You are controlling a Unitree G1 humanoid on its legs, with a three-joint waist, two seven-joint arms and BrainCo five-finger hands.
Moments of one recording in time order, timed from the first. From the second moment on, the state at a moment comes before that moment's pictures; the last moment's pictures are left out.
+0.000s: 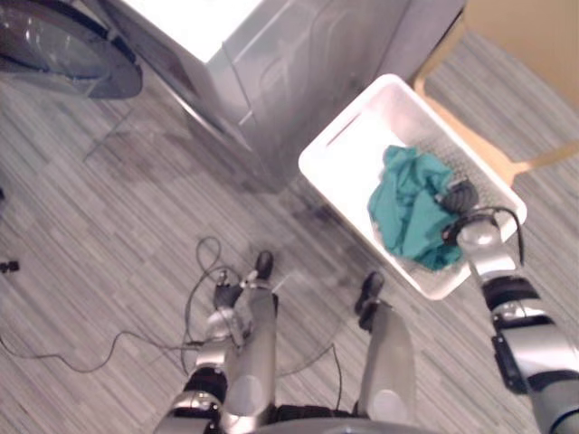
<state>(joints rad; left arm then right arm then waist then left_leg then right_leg) -0.19 0.04 0.02 0.78 -0.23 -0.06 0.30 -0.66 -0.56 0.05 0.83 -0.05 0.01 -0.20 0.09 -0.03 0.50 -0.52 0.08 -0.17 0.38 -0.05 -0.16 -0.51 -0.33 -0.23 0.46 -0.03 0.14</state>
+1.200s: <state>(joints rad) 0.00 0.10 -0.12 0.36 -0.18 -0.04 0.24 -0.47 -0.66 -0.35 0.38 0.06 -0.02 -0.28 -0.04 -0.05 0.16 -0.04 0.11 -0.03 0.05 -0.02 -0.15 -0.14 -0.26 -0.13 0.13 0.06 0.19</state>
